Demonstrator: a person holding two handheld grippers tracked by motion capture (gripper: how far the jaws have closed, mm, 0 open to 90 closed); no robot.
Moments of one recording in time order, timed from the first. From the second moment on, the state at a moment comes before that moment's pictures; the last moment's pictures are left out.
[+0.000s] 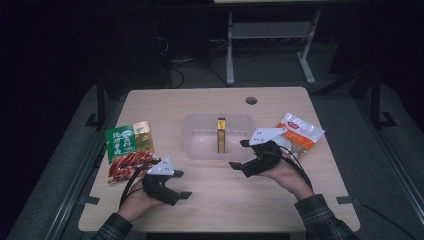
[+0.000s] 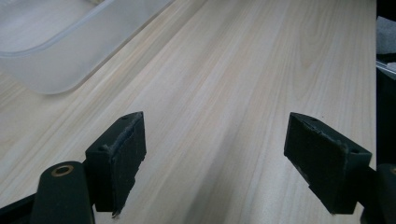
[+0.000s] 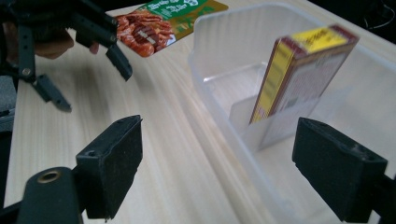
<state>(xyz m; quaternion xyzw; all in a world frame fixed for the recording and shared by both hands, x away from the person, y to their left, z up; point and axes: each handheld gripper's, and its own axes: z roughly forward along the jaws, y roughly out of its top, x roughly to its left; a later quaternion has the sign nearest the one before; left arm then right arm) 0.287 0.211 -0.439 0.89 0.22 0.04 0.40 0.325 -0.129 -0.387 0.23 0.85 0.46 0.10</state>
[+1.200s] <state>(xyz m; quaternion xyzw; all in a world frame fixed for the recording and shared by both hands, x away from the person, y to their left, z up) 0.326 0.290 -0.420 0.84 0.38 0.15 0.35 0.254 -0.161 -0.451 0.28 0.87 0.40 0.06</state>
